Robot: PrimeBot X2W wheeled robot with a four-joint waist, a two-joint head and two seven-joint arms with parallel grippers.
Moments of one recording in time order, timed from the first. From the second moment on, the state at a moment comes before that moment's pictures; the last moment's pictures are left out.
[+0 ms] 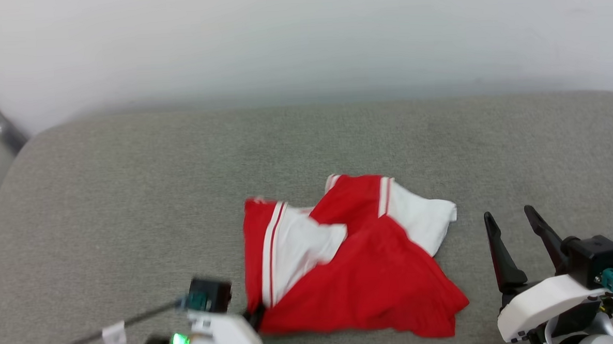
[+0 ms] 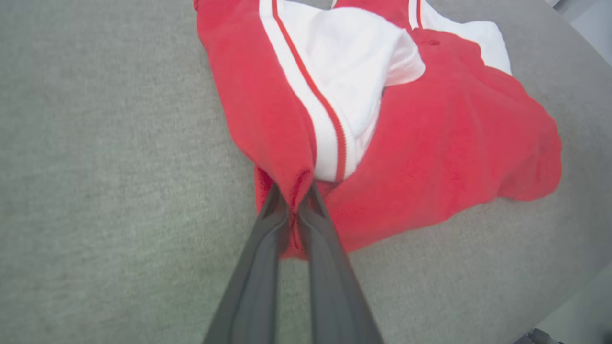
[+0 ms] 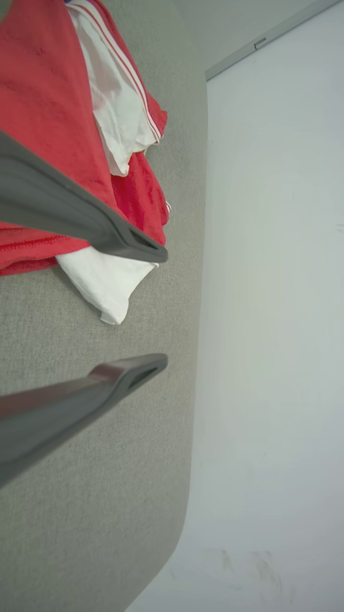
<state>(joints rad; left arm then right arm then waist) -0.18 0.37 -0.62 0.19 -0.67 0.12 0.23 0.00 -0.05 -0.02 -0.04 0.09 0.13 0.03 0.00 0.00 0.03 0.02</state>
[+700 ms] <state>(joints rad) -0.30 0.38 -0.65 0.13 -0.58 0.10 0.18 0.05 -0.05 0.00 -0.10 0.06 0.13 0.06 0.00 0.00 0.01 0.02</state>
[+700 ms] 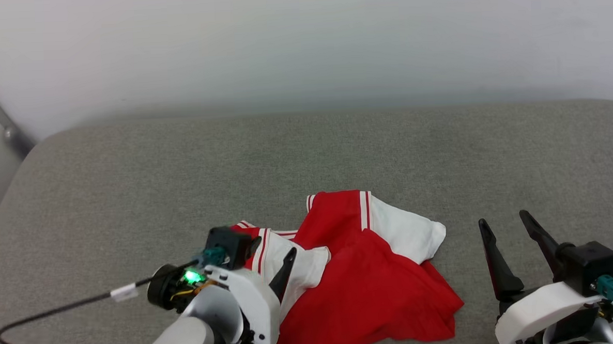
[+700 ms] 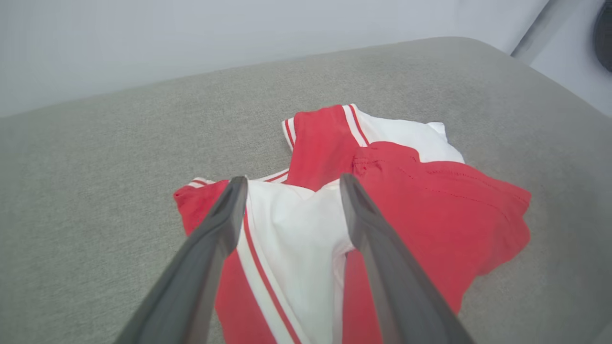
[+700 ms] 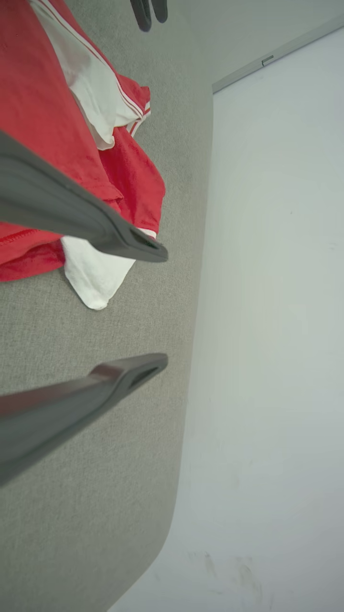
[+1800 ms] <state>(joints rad) -0.19 0.56 -0.43 0.07 -0.72 0.23 0.20 0.00 -0.05 -0.03 -0.06 0.07 0.13 0.04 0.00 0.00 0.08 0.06</state>
